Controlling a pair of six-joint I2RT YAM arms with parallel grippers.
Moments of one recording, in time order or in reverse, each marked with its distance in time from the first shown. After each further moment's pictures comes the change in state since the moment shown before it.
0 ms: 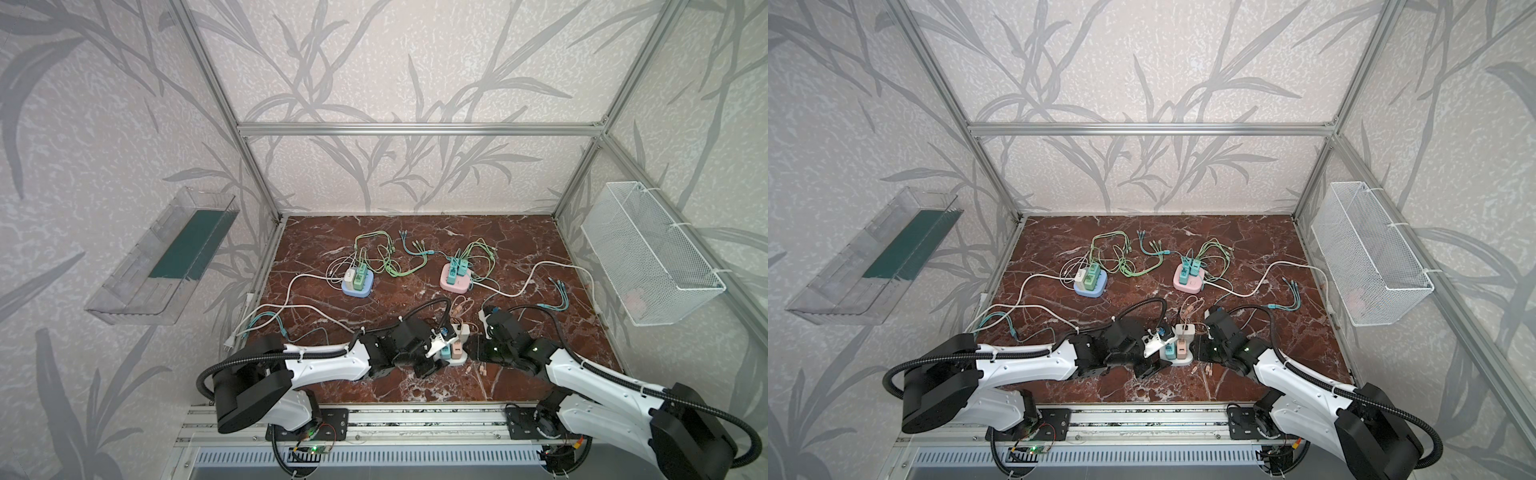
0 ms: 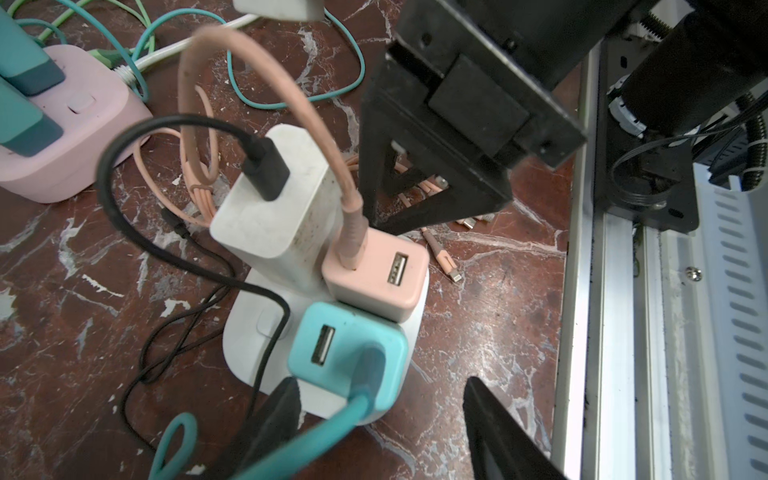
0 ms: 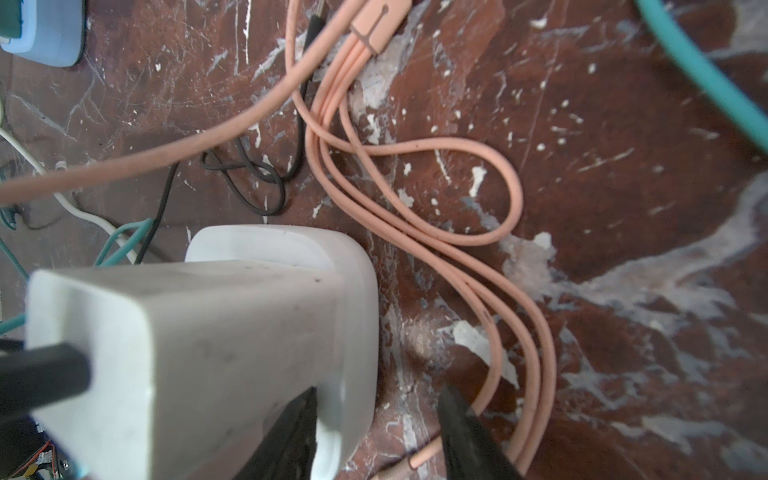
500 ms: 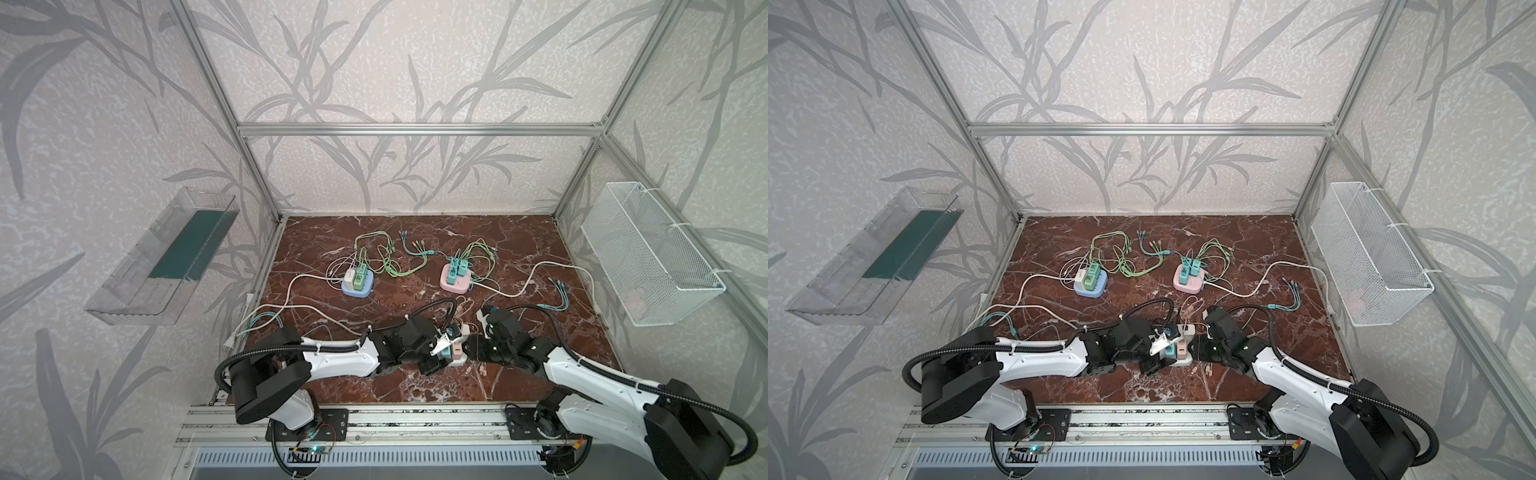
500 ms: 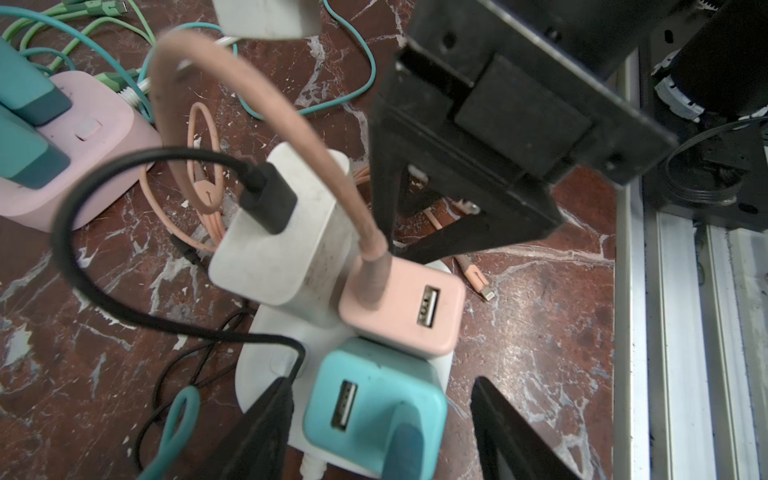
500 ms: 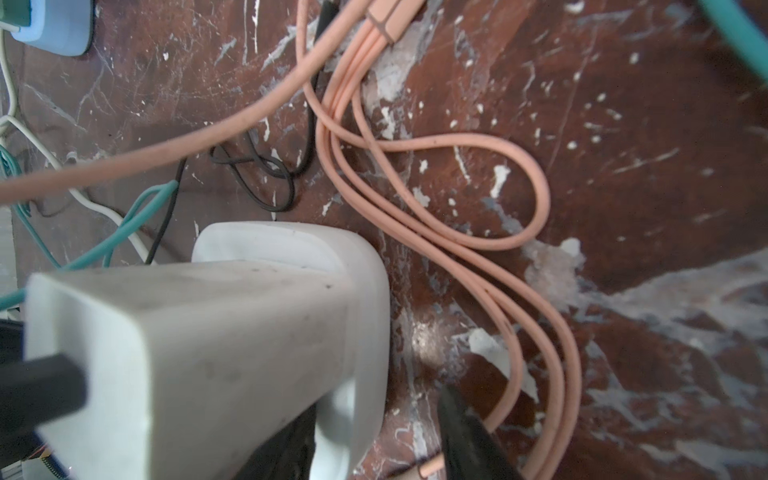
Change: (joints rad) left arm 0.006 0.091 0.035 0.061 -0.025 0.065; right arm -0.021 0.039 0.000 0.039 -0.053 -0.022
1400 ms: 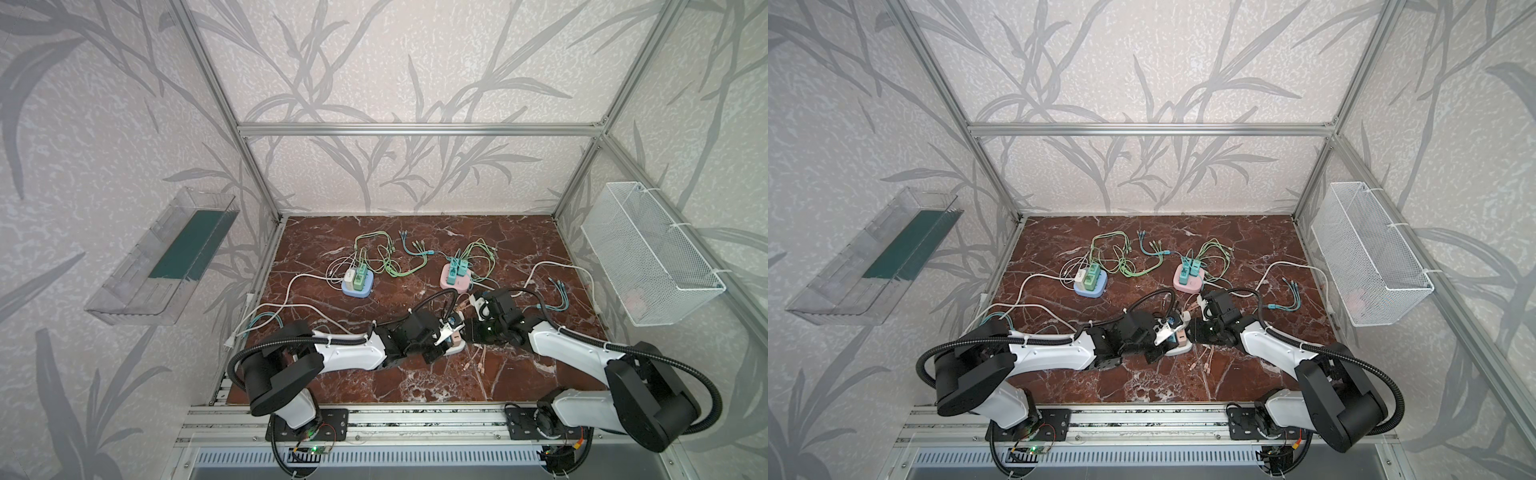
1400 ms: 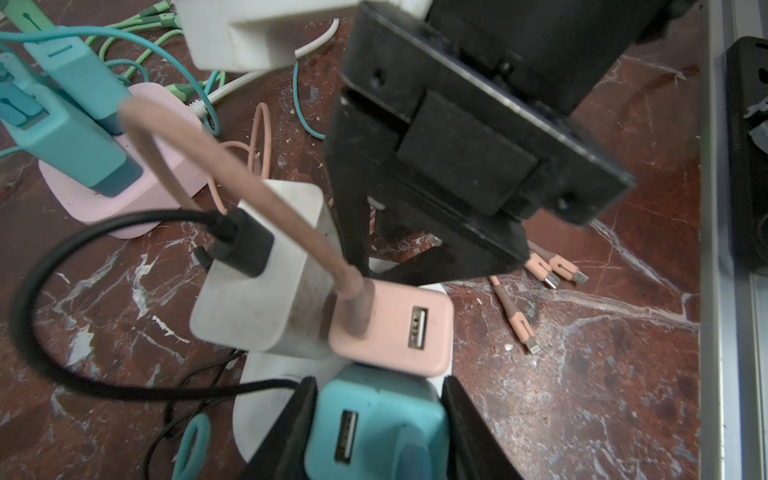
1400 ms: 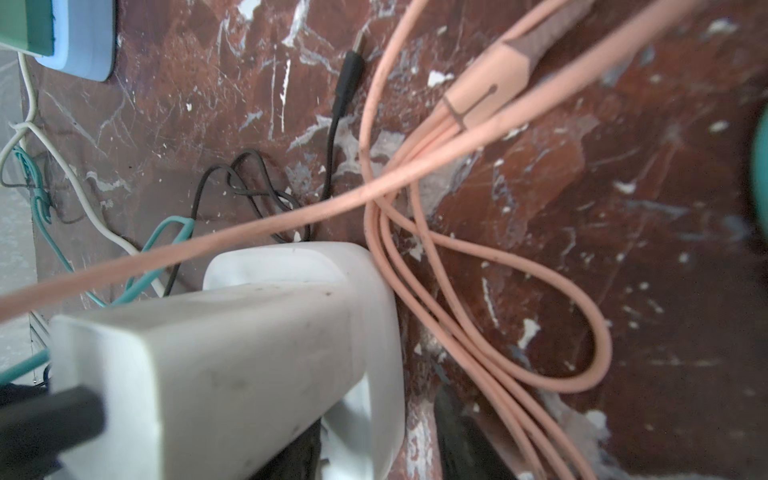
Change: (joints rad) left arm 0.027 0.081 0.064 0.048 -0.086 -0.036; right arm -0.134 0.248 0.159 0.048 -0.130 -0.171
